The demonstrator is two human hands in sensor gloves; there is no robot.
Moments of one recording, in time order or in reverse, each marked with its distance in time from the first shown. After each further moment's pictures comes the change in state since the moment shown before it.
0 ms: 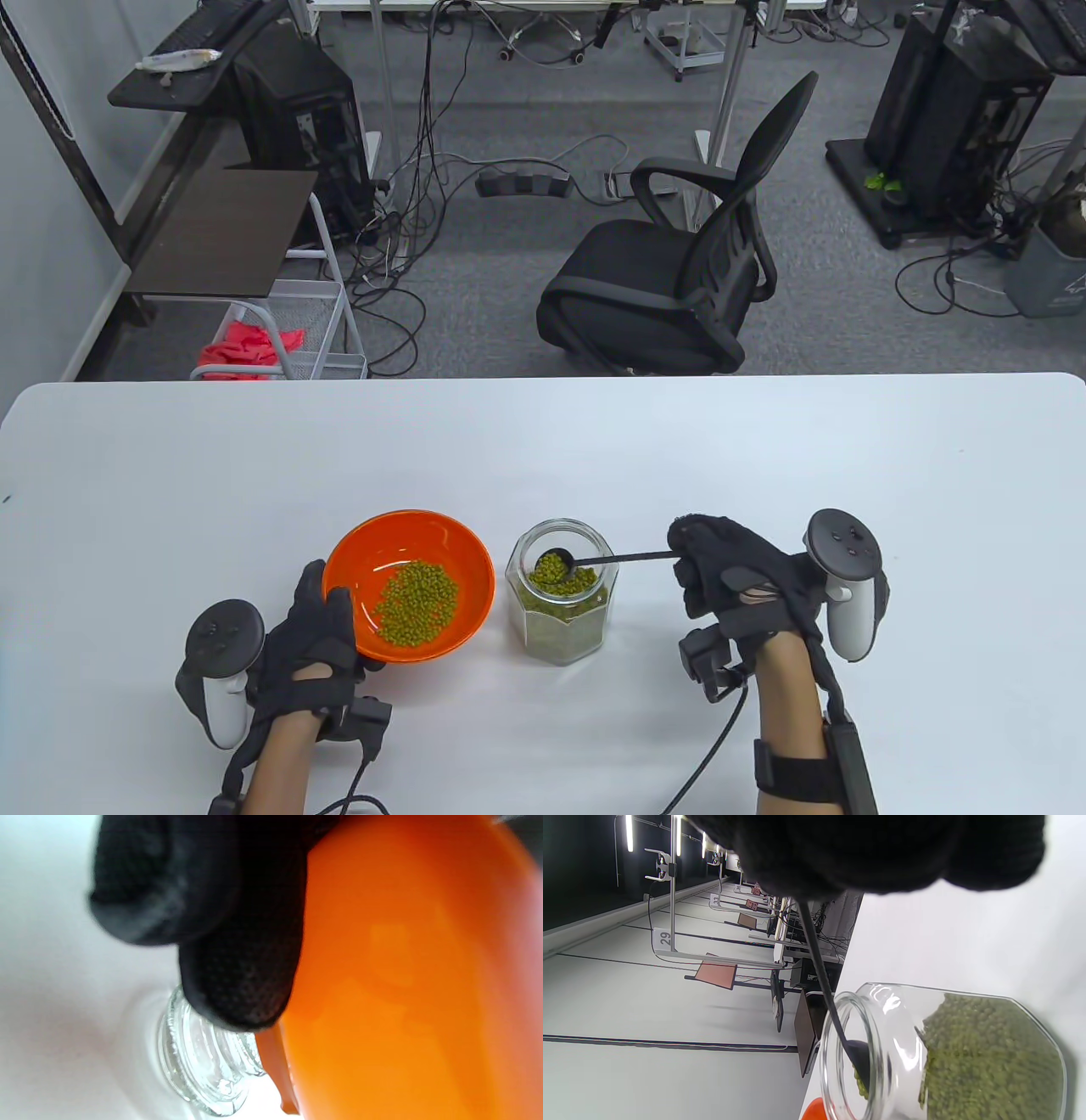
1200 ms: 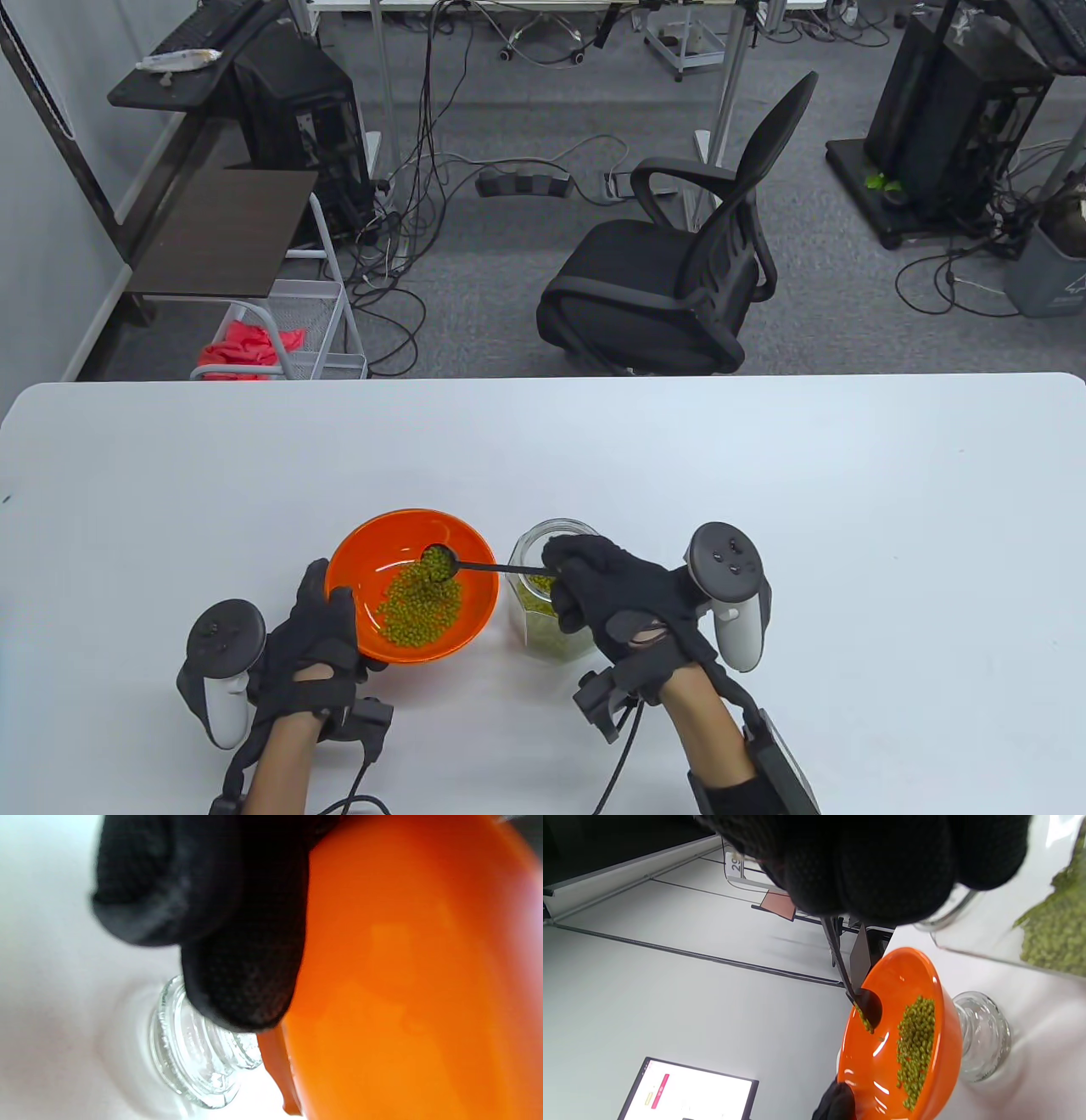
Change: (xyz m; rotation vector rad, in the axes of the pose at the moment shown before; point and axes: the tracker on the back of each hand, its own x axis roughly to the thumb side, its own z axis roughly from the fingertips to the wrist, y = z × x) left_hand 0.001 -0.002 0.000 -0.013 -0.015 0.009; right_hand 0.023 0.123 0.022 0.235 -0.246 0.037
